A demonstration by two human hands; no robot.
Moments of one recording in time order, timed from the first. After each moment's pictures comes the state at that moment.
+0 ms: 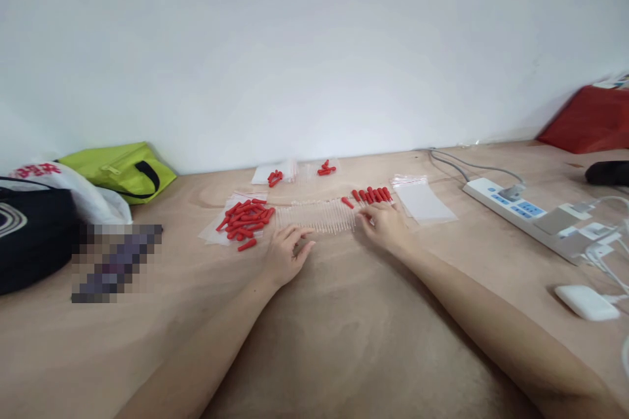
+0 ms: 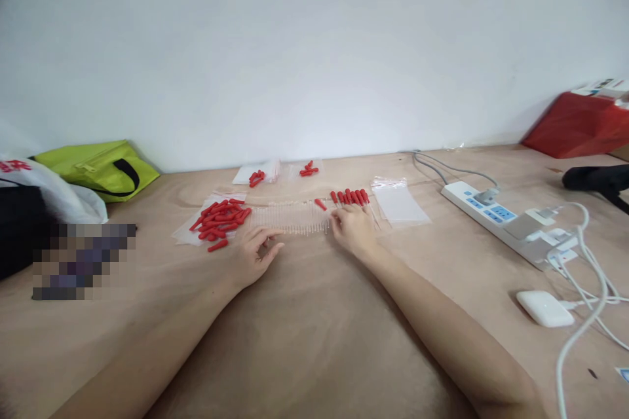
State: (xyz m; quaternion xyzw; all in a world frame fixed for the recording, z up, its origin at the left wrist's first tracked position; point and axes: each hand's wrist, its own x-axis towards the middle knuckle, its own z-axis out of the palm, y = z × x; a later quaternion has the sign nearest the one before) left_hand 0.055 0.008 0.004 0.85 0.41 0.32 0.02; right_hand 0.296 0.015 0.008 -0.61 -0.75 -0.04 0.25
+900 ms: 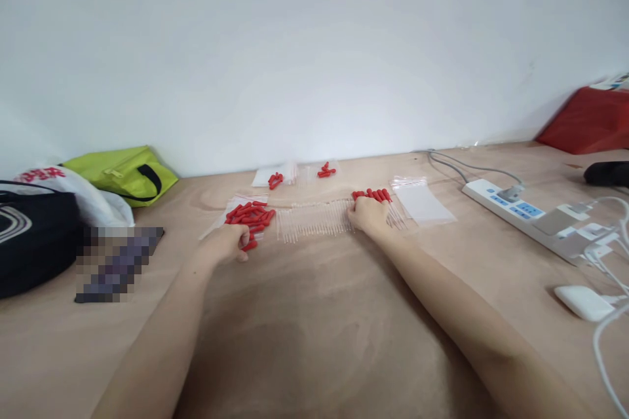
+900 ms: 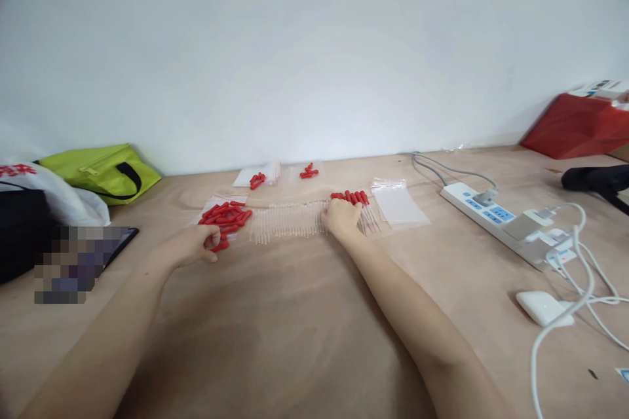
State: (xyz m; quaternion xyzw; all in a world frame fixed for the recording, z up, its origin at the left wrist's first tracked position) left_hand -0.038 0.044 0.065 0.75 0.64 -0.09 0.10; right_hand 0.262 0.062 0.013 -0.77 -0.62 0.03 0.13
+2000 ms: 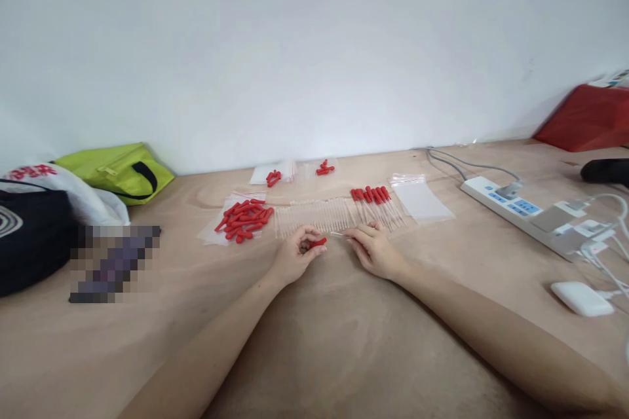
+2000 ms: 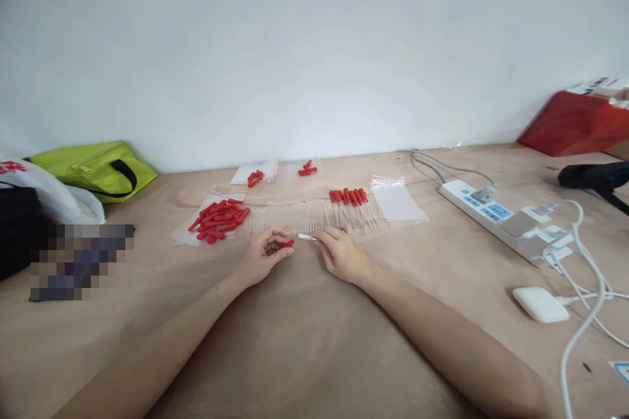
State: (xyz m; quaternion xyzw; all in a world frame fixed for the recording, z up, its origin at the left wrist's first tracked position) left_hand 0.074 0.009 -0.005 0.70 0.42 0.38 0.42; right_hand 0.283 -0.013 -0.016 -0.41 -0.84 0.02 0.34
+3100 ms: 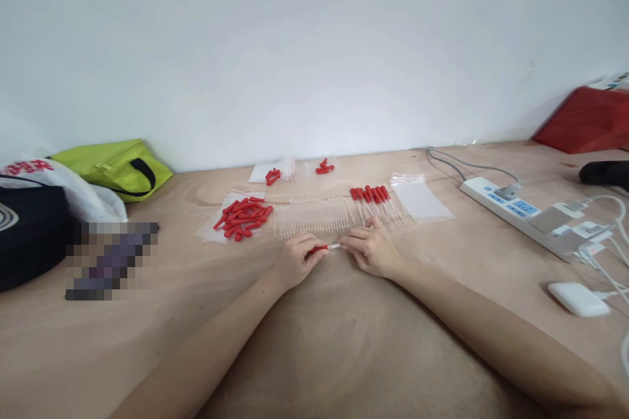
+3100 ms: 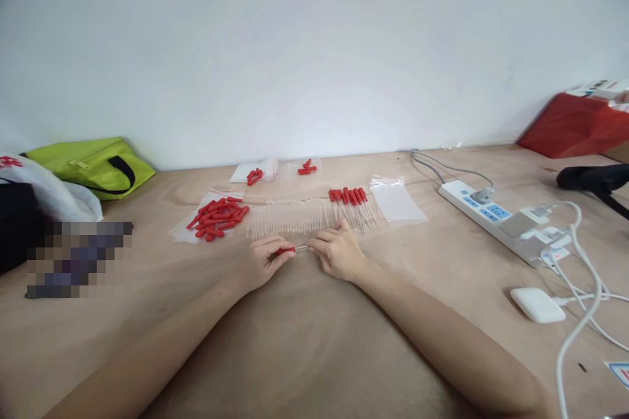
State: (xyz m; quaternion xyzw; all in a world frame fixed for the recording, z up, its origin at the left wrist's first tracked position) left_hand 0.074 0.002 0.000 0.87 0.32 0.33 0.16; right_hand 0.282 -0.012 -0.005 -0.38 -0.88 -0.03 0.28
